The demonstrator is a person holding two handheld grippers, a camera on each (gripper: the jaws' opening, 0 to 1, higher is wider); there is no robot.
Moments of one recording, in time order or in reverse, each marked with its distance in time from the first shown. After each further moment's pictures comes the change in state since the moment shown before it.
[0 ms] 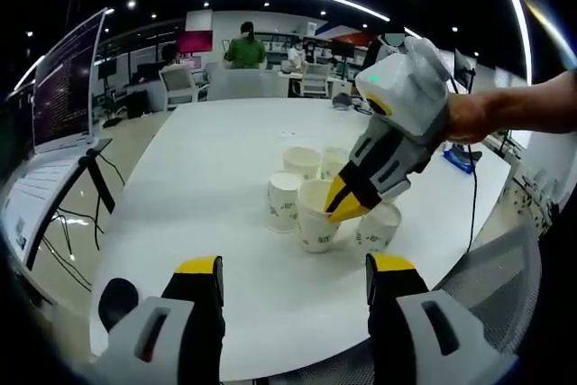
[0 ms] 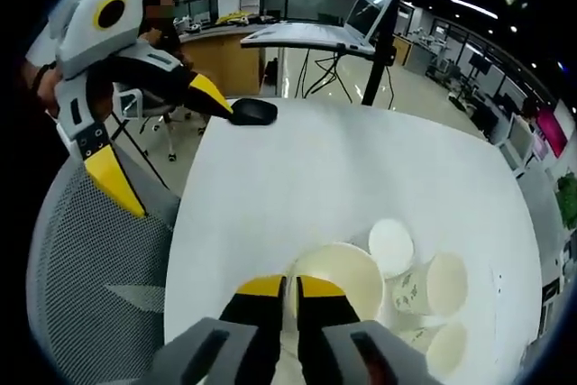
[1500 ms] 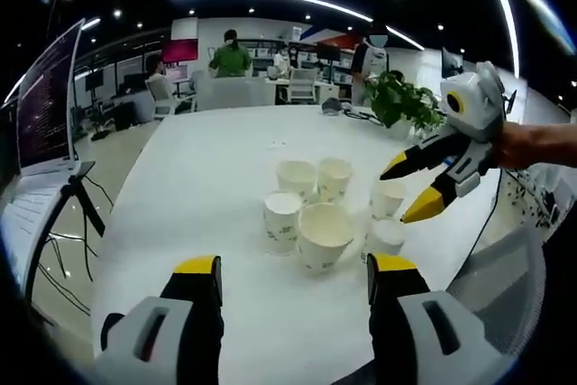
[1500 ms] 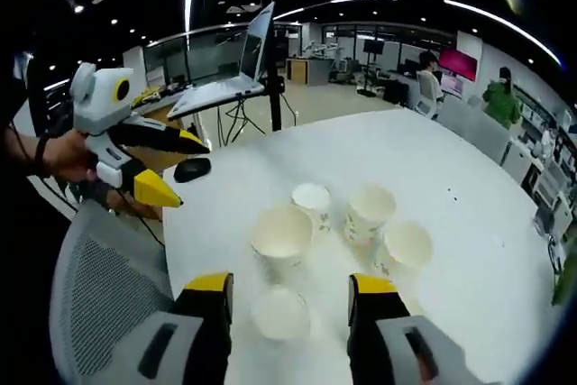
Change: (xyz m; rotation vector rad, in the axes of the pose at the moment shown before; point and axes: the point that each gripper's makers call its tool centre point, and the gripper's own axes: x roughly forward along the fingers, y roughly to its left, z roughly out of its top) left arm 0.026 0.001 0.023 0.058 -0.018 -0.064; right arm -0.078 -0.006 -0.052 0.435 -0.251 -0.266
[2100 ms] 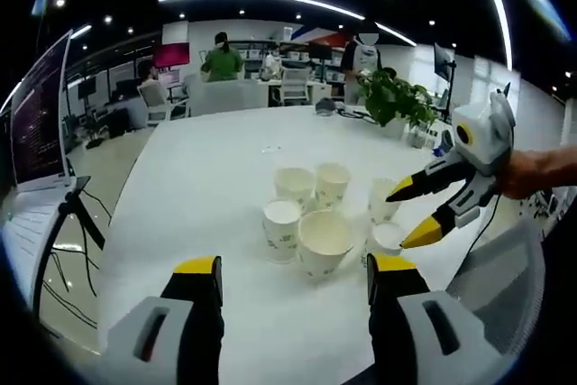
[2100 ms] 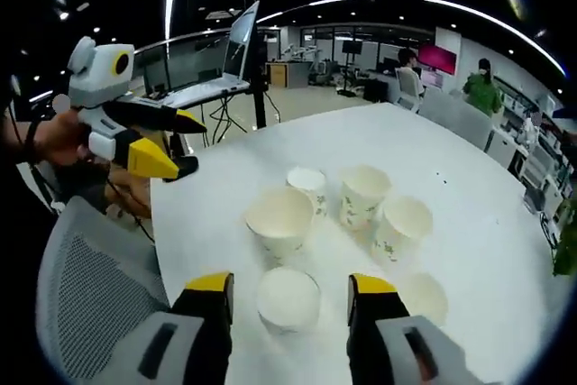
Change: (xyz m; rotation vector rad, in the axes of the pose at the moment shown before) left arm 0.000 -0.001 0.015 0.044 -0.006 -0.024; right arm 0.004 0.010 -0.015 0.040 -0.028 -0.081
